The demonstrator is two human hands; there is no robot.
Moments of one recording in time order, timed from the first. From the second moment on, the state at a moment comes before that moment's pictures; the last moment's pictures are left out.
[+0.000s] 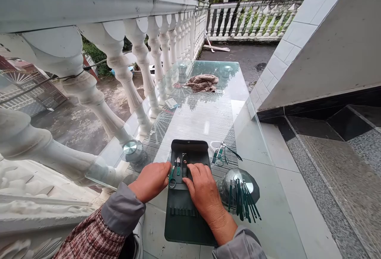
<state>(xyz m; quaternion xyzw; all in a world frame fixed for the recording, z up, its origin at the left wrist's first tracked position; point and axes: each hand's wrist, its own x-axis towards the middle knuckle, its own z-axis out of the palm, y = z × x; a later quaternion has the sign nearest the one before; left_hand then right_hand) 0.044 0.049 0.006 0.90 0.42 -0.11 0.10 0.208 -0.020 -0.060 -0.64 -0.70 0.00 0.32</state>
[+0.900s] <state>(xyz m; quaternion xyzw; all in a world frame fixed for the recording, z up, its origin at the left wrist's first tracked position) 0.058 0.037 0.018 0.74 0.38 0.25 0.50 0.201 -0.038 -0.028 -0.58 -0.56 0.26 0.54</state>
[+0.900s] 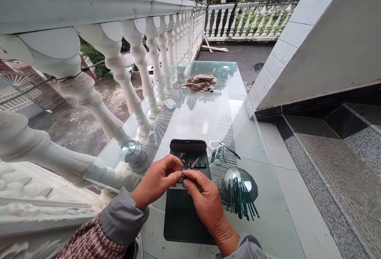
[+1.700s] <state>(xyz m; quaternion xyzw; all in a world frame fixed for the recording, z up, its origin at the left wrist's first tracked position) 0.061 0.057 -0.007 0.88 0.47 -0.03 0.08 0.273 -0.014 -0.056 -0.77 -0.55 0.00 0.33</state>
